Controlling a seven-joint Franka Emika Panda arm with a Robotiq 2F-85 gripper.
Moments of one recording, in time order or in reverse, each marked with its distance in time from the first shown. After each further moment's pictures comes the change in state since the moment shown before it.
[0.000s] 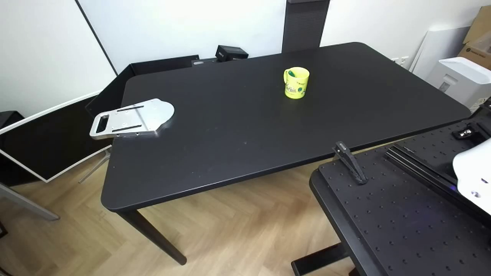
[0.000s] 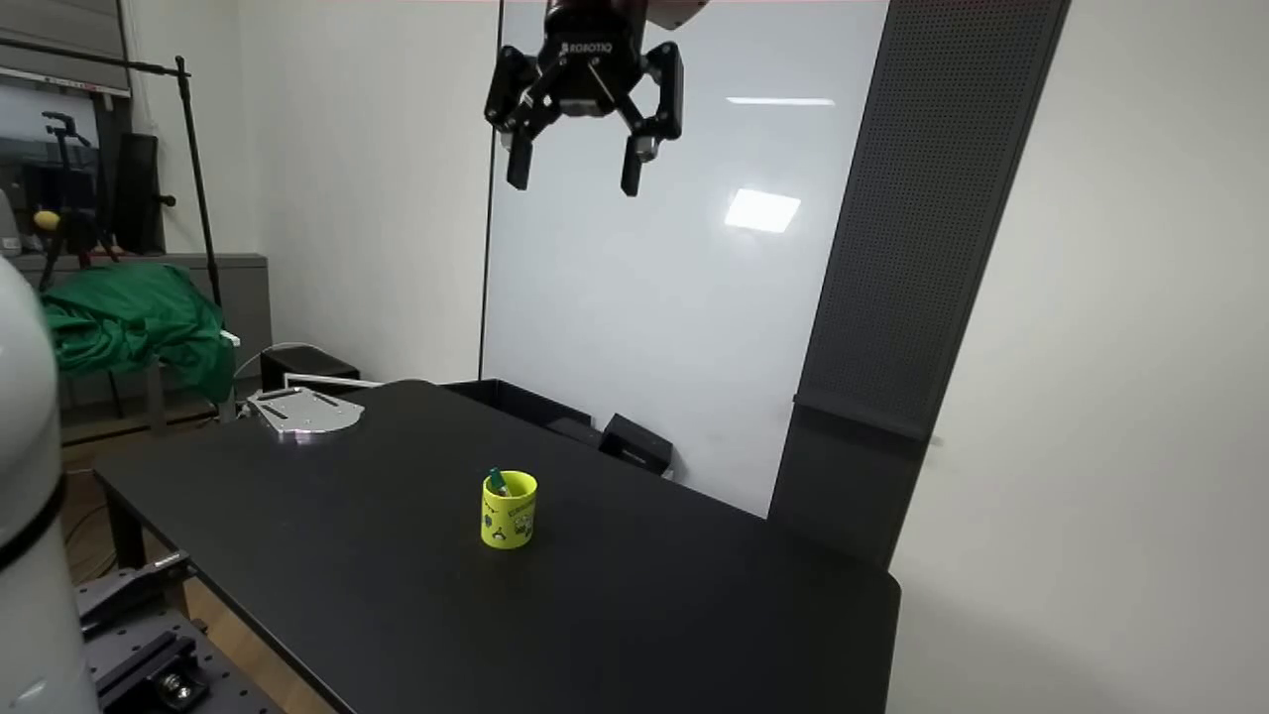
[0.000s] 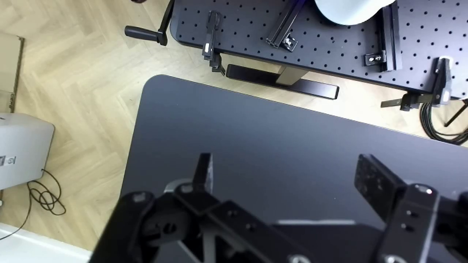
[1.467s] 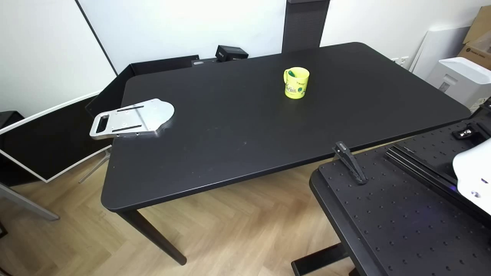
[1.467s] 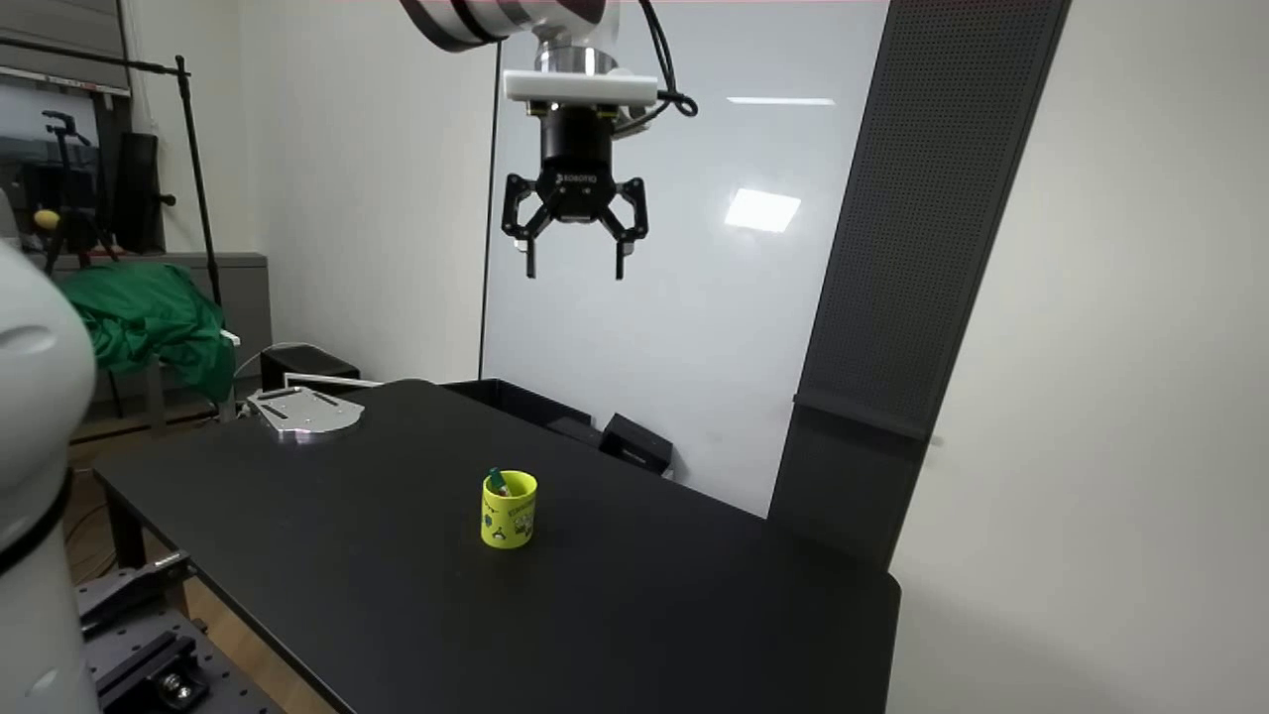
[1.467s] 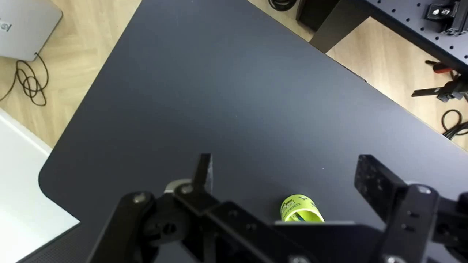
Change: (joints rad) arm 0.109 0.264 0.089 -0.001 -0.011 0.343 -0.121
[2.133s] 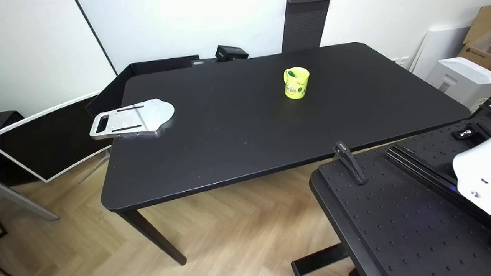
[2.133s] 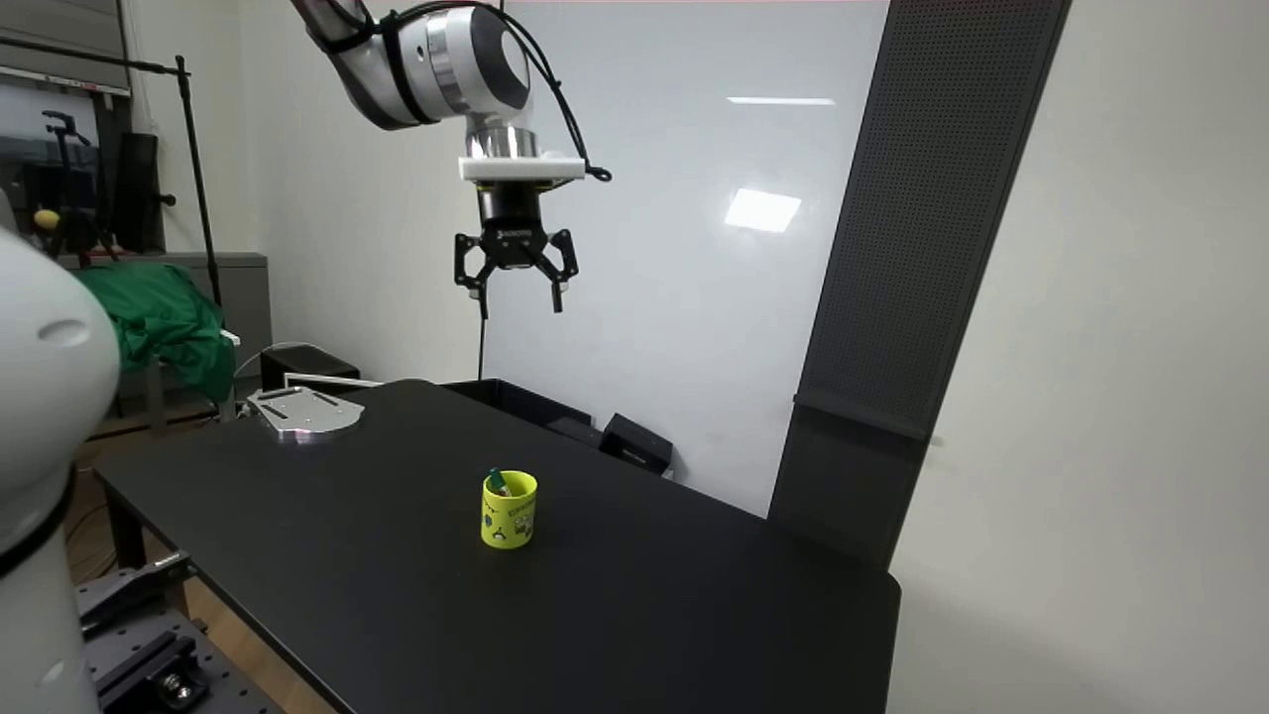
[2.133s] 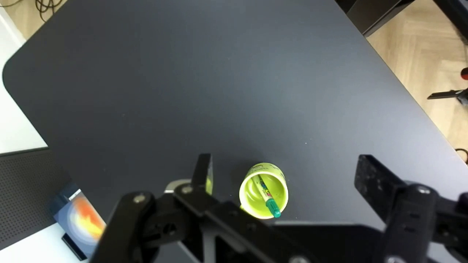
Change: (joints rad) arm 0.082 0.180 0.147 0.010 -0.060 0.182 0.003
